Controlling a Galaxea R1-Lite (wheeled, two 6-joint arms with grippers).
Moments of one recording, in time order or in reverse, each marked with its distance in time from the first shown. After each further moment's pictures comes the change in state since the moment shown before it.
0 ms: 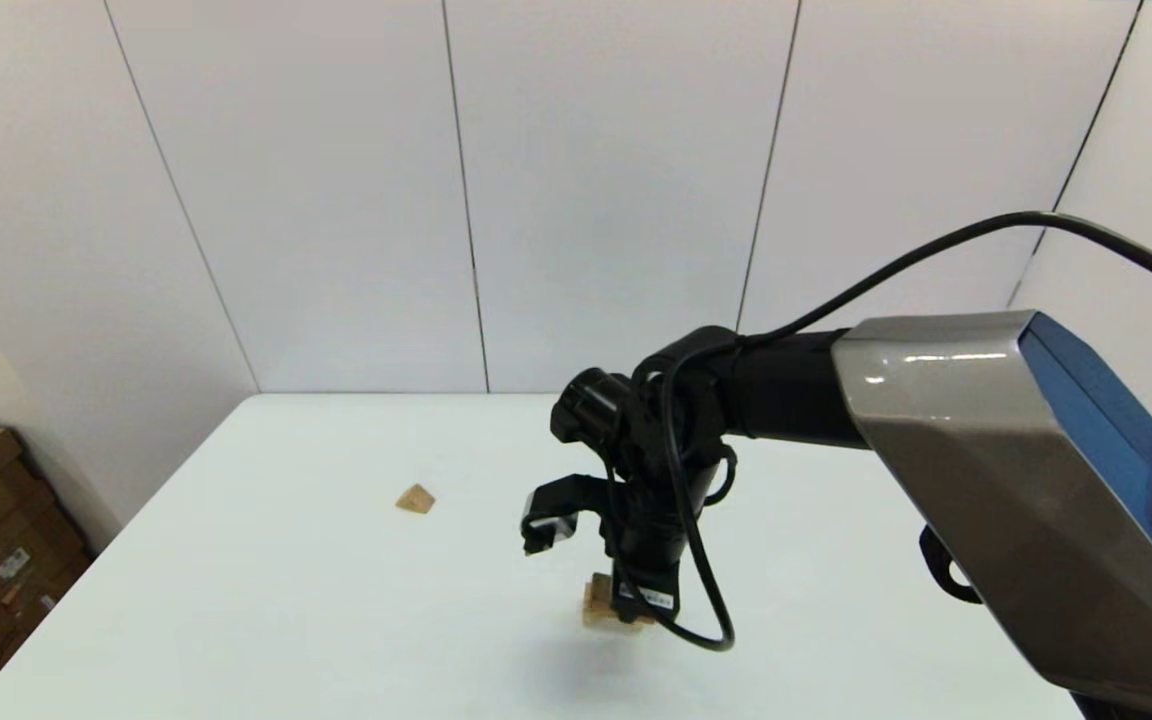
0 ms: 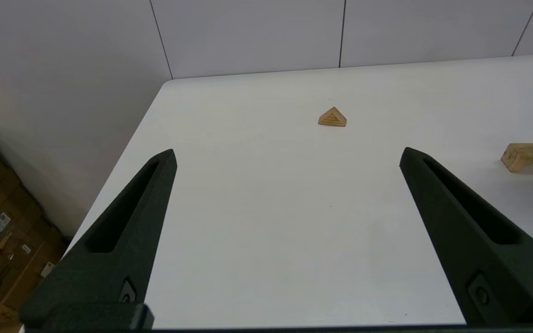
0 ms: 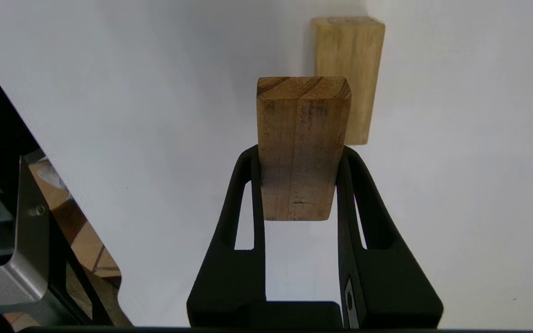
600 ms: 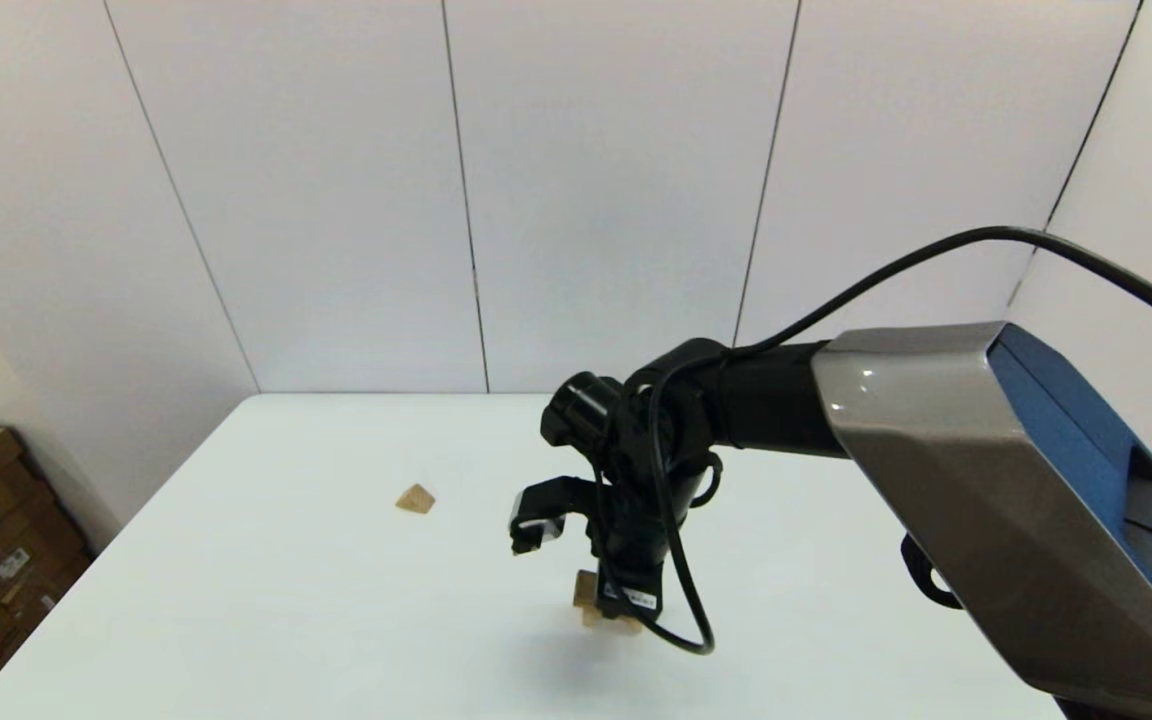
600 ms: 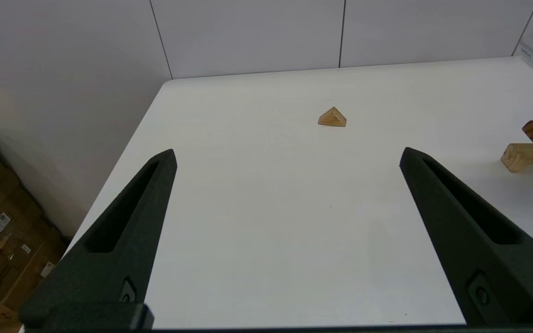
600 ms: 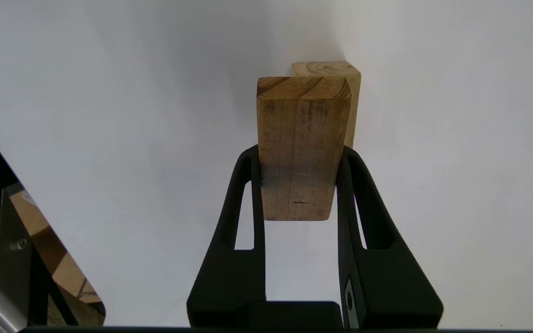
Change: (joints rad) left arm 0.000 0.000 0.000 0.000 0.000 0.000; right arm 0.008 0.027 0.000 -0.078 0.005 0.002
